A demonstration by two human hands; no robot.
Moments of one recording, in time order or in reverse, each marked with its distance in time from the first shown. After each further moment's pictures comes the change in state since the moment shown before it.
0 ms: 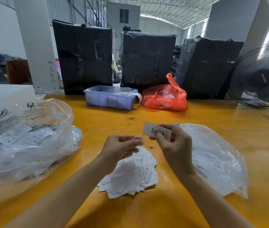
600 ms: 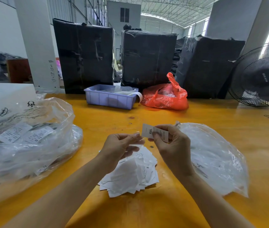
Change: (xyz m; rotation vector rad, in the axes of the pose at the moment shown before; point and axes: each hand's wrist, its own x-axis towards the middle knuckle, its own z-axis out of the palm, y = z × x) left_hand 0.000 0.002 0.002 -0.026 0.004 -0.029; right_hand -0.001 0.005 0.001 -0.182 -0.029 -0.116
